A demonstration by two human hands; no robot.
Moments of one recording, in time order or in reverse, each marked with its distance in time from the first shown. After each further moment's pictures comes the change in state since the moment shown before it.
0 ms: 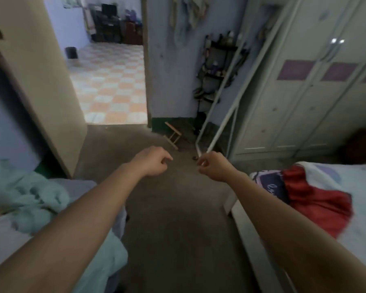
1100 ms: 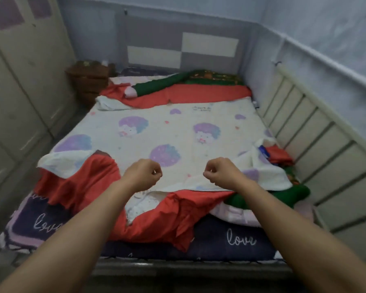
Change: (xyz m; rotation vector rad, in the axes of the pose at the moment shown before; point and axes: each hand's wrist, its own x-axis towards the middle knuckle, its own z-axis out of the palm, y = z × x) left_hand 0.148 0.685 0.288 0.031 -0.519 1.131; right_hand -0.501 0.448 -0.147 0.202 0.681 1.274
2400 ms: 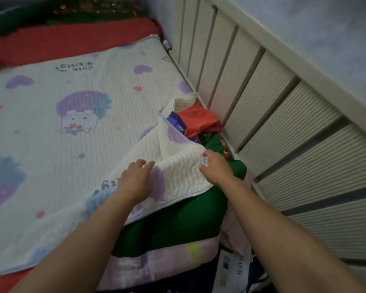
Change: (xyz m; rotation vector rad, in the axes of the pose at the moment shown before) left_hand 0.384 0.269 0.407 0.284 -0.233 0.245; right_hand 0.139 0.553 -0.016 0.051 0.148 0.622
